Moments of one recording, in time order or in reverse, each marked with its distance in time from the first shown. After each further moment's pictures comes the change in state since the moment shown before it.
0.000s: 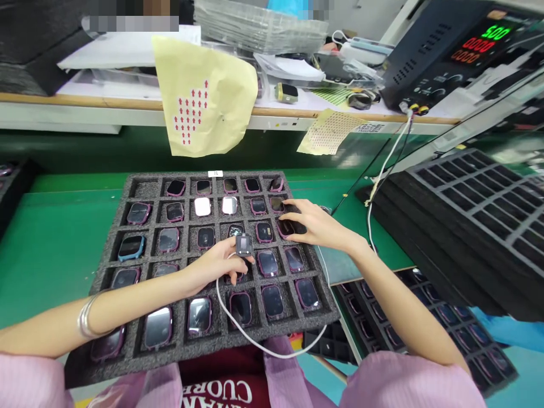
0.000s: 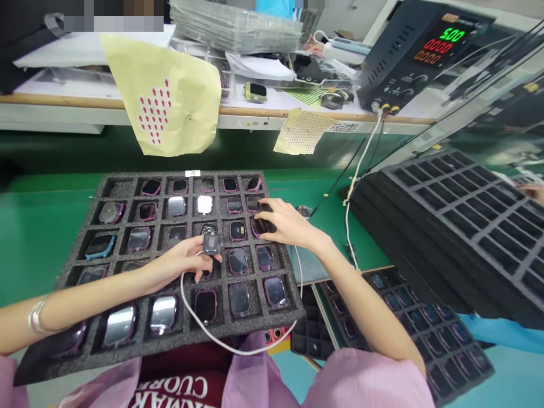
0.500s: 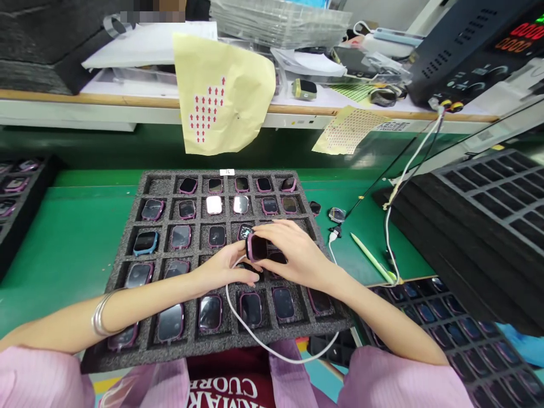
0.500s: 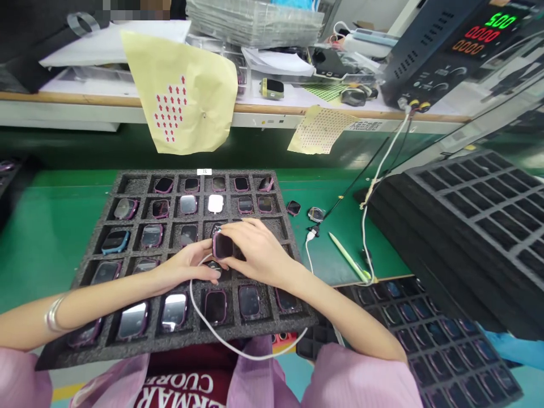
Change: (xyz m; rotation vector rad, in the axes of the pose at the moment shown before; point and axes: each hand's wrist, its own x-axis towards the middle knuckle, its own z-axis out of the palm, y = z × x) left_hand -0.005 -0.010 -0.005 -0.112 -0.070 0.138; right_hand 0.022 -0.095 0.001 0.377 0.285 -0.156
